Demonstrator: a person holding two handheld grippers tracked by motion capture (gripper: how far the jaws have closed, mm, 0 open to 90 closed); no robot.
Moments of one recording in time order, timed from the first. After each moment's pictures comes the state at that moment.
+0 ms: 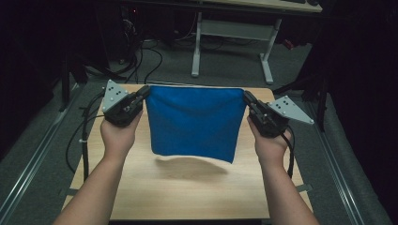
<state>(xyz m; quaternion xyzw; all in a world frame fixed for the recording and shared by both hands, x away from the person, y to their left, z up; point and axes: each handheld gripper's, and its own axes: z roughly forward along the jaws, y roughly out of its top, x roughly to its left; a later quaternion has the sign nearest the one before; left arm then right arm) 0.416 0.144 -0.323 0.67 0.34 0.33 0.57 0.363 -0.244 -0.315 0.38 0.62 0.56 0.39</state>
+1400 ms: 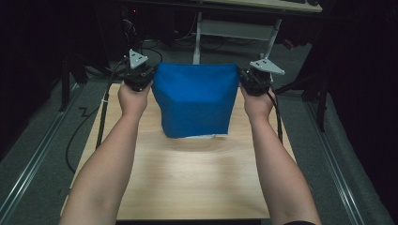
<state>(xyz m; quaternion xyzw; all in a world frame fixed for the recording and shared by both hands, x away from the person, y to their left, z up) 0.549 0.120 -0.343 0.70 0.39 0.33 0.50 0.505 -0.244 -0.322 0.44 0.65 0.48 0.40</state>
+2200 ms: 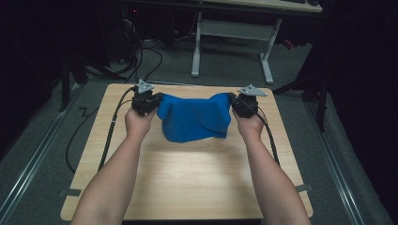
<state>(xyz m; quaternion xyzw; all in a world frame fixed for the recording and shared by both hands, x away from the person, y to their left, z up) 0.537 0.119 -0.434 0.74 0.41 0.24 0.47 0.507 -0.242 -0.421 0.46 0.70 0.43 0.33</state>
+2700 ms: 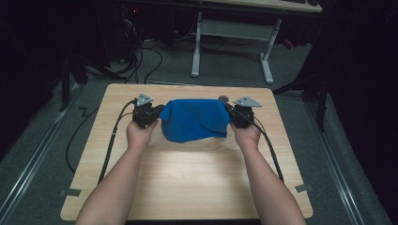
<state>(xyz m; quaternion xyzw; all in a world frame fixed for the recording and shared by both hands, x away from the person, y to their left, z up) 0.519 0.122 -0.471 0.74 0.42 0.20 0.49 0.488 -0.233 -0.448 0.45 0.72 0.43 0.32</state>
